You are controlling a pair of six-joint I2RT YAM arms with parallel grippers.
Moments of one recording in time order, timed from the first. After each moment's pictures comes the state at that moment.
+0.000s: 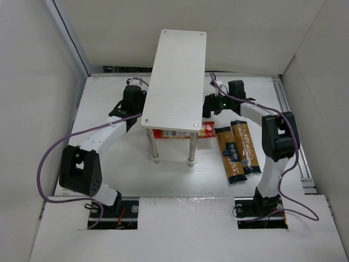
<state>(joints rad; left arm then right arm) -0.33 1.50 1.11 -0.14 0.03 -0.59 0.20 1.95 1.34 -0.08 -0.82 -0.02</state>
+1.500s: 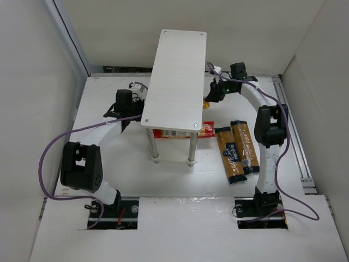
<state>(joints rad) -0.21 1.53 1.01 -0.13 0.35 -0.29 0.13 2.25 1.94 -0.62 -0.89 -0.55</state>
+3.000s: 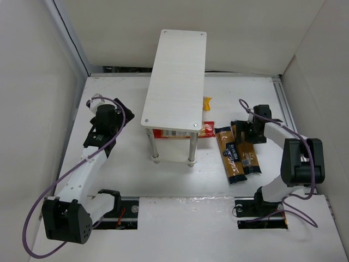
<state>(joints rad) -0.16 1.03 0.80 -0.28 -0.26 -0.72 -0.02 1.56 0.87 -0.44 -0.10 0.02</state>
